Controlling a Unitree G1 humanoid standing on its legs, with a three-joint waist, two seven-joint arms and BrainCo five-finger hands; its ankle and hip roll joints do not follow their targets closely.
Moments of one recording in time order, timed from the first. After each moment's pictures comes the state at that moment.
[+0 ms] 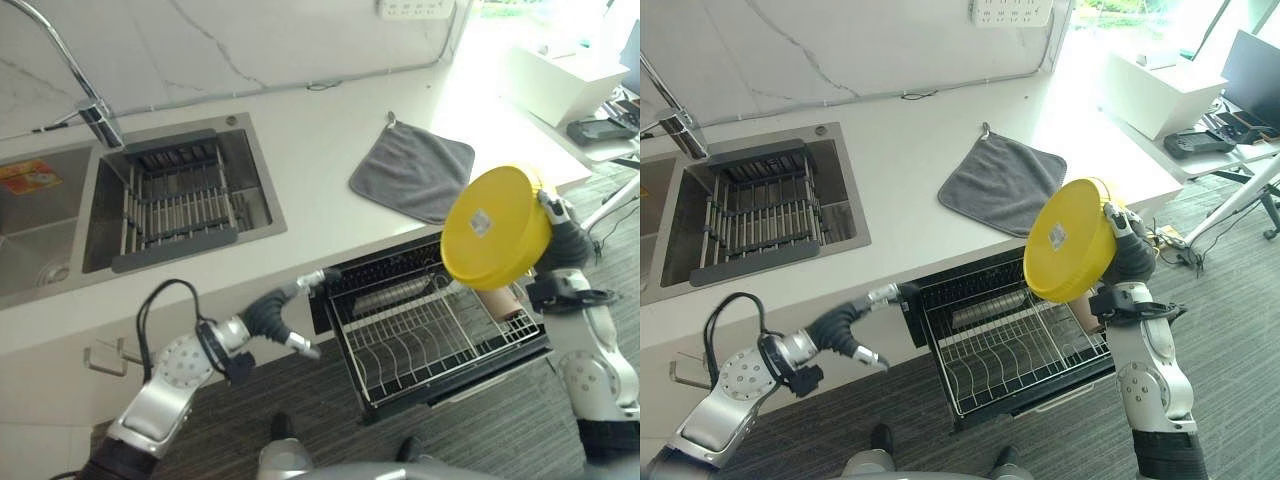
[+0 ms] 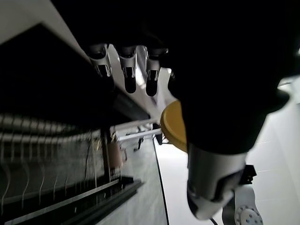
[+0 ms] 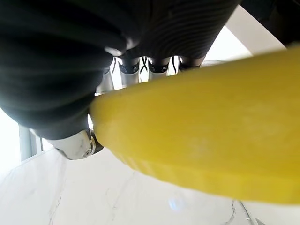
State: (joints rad) left arm 0.11 0.69 -0.28 -0.17 -0.27 -0.05 -0.60; right arm -0.08 -0.47 -0.12 -0.20 0.94 0.01 -0.04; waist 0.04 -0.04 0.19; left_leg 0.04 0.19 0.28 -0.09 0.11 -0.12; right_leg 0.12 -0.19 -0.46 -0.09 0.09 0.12
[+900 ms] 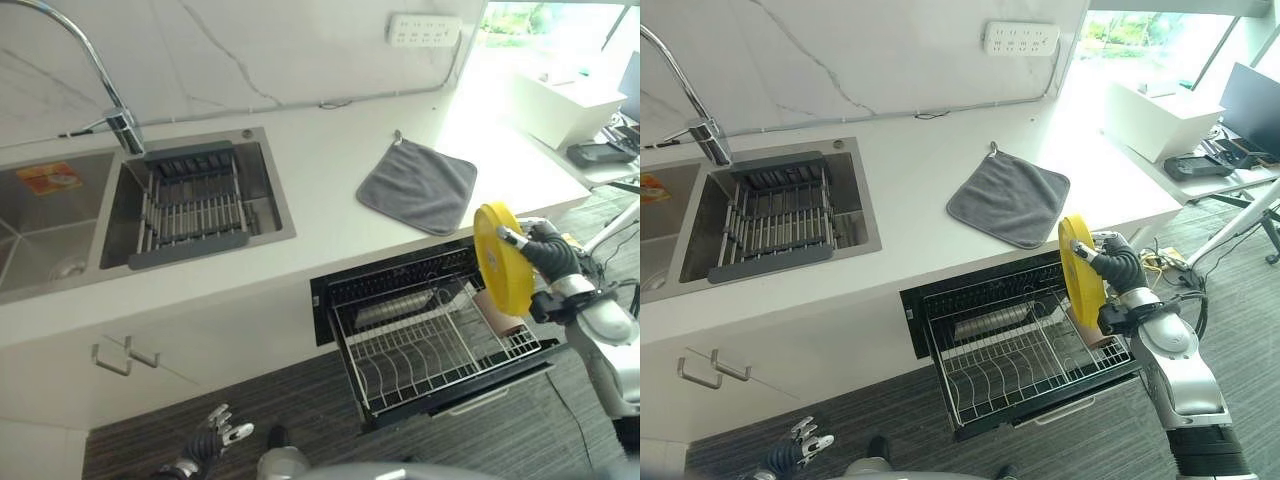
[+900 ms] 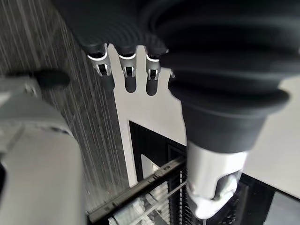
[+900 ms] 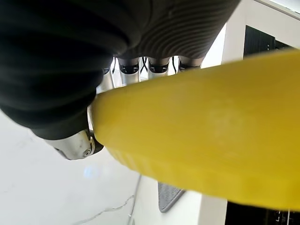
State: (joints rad) left arm 0.40 0.40 -0.03 0.61 -0.42 -0.14 -0.34; right arm -0.05 -0.66 -0.08 -0.10 0.37 0.10 0.10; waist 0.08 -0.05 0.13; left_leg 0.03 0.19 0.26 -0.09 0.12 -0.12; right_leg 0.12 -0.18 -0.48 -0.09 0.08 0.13
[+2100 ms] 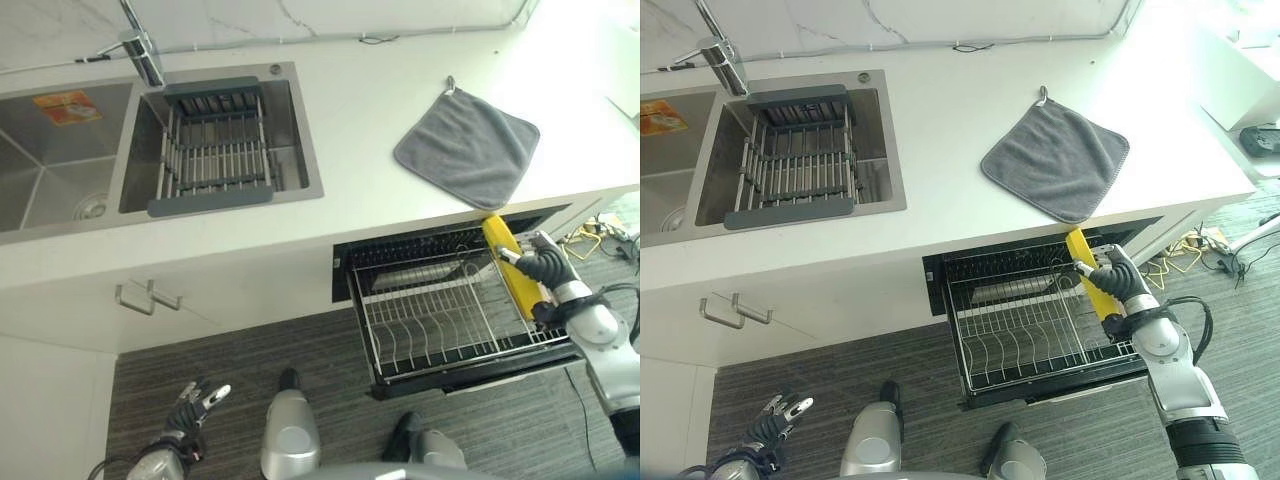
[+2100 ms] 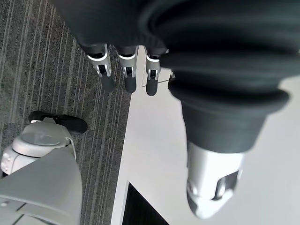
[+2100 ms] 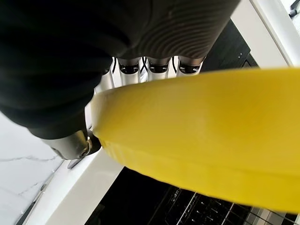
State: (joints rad) left arm 0.23 0.36 0.12 0.72 -0.53 -0.07 -0.18; right arm -0.08 -0.68 -0.02 0.08 0.02 -0.04 0.06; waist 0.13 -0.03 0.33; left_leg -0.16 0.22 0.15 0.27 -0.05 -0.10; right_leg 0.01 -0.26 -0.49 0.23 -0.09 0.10
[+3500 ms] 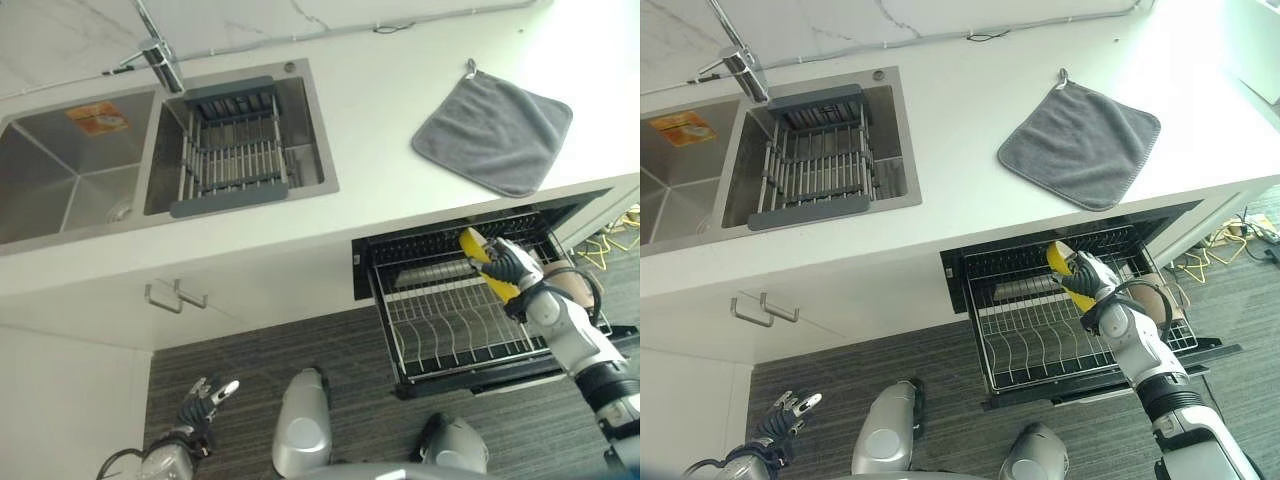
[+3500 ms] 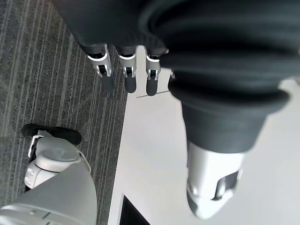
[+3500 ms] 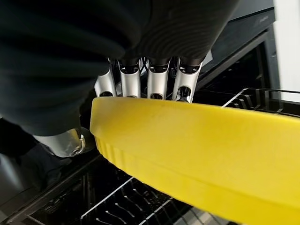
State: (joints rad) left arm 0.23 0.36 0.07 0.67 -0.57 -0.04 -0.16; right arm -0.34 -0.68 0.27 0.46 -0.36 -0.05 -0.08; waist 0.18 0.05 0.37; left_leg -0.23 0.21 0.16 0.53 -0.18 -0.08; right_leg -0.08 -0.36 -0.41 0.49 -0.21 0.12
